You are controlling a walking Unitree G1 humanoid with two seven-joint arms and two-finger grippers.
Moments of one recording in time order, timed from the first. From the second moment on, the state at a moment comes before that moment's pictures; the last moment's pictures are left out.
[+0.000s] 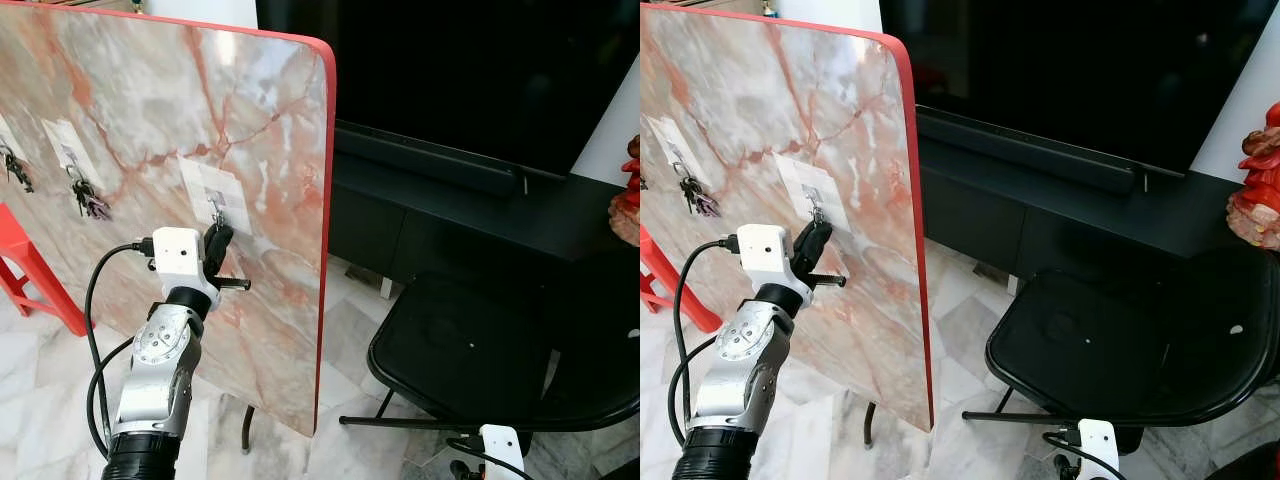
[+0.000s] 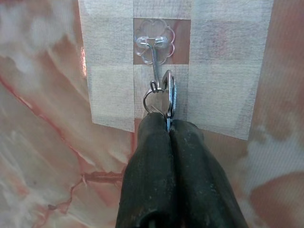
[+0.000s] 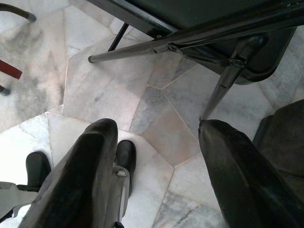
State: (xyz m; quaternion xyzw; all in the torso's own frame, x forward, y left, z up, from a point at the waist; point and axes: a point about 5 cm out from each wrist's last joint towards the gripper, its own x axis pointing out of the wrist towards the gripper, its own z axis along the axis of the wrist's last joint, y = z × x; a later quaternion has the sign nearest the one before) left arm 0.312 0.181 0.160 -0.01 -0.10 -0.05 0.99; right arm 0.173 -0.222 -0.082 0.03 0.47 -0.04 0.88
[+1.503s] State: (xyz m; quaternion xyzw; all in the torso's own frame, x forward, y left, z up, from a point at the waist) left arm 0.211 0.226 -0.051 -0.04 0.36 0.04 0.93; right arm 0.175 -0.220 -0.082 0.03 0.47 -0.04 0.88
